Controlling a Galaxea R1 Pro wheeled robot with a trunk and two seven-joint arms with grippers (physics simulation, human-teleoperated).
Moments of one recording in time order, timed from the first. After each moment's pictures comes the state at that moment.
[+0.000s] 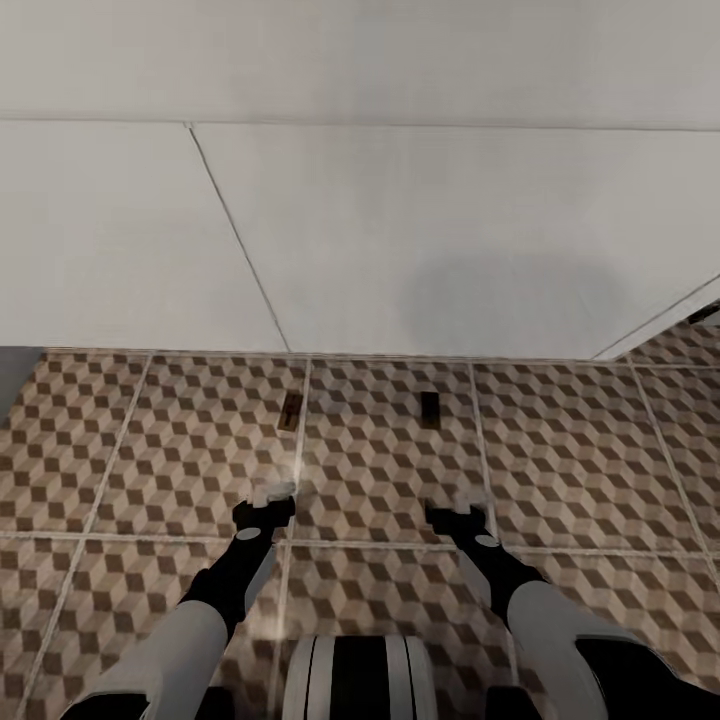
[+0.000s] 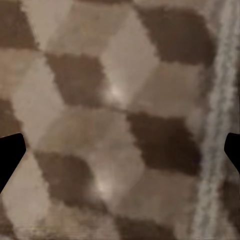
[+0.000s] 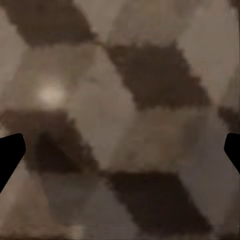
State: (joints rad) left arm -0.72 -0.14 0.06 -0.50 -0.08 0.03 0.25; right arm -0.84 0.07 -0.07 -0.19 0.04 -0.15 -0.05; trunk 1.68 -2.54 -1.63
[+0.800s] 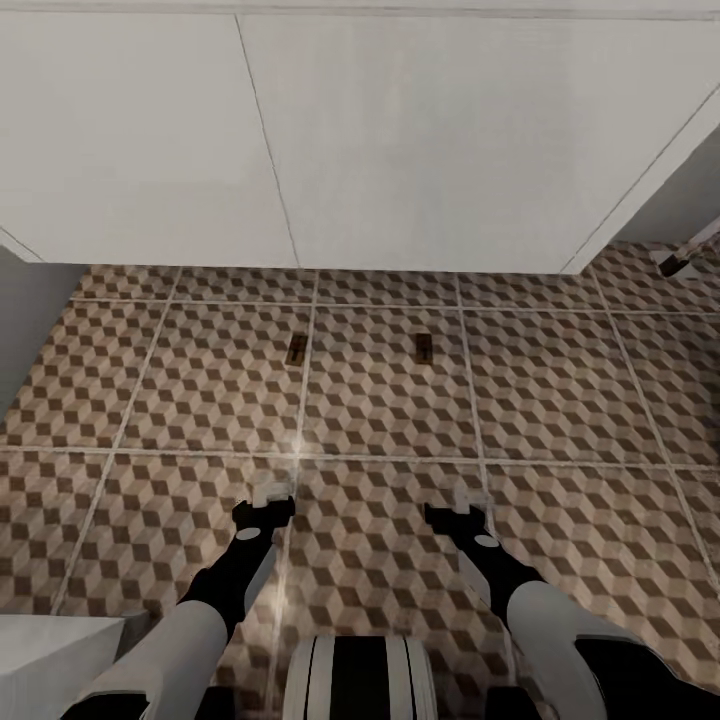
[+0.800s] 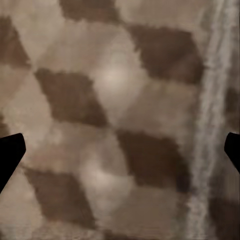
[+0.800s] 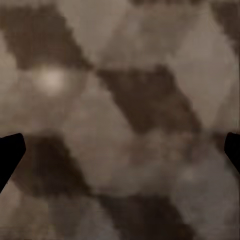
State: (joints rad) left arm -0.72 -0.14 0.06 -0.50 -0.08 0.03 0.25; right arm -0.84 0.07 -0.07 -0.19 0.04 -0.15 -0.05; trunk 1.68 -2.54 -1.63
